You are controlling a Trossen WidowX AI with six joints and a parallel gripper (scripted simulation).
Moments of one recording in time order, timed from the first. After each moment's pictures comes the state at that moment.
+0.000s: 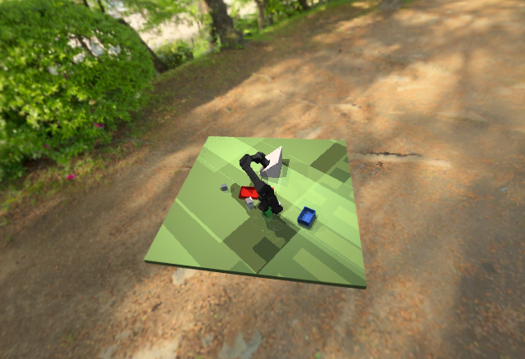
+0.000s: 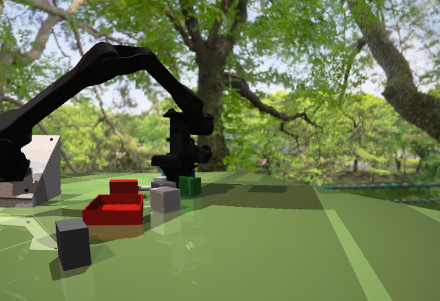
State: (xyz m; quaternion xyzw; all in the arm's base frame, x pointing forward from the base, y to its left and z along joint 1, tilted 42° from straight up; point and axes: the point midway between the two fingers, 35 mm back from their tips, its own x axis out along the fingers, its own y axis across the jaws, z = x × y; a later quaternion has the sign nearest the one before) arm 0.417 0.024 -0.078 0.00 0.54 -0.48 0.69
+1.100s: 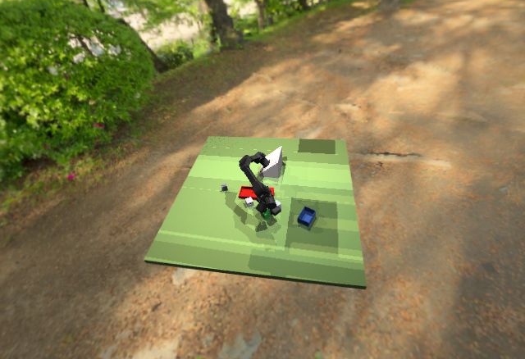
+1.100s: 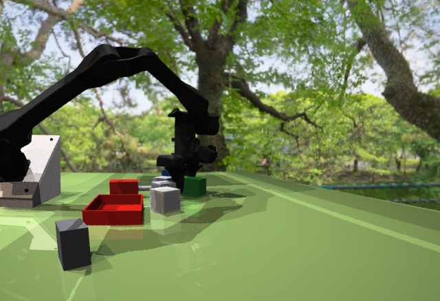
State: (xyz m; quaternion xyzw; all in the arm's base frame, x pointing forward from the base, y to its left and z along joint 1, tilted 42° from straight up) arm 0.429 0.016 -0.071 0.00 0.53 -0.48 0.69
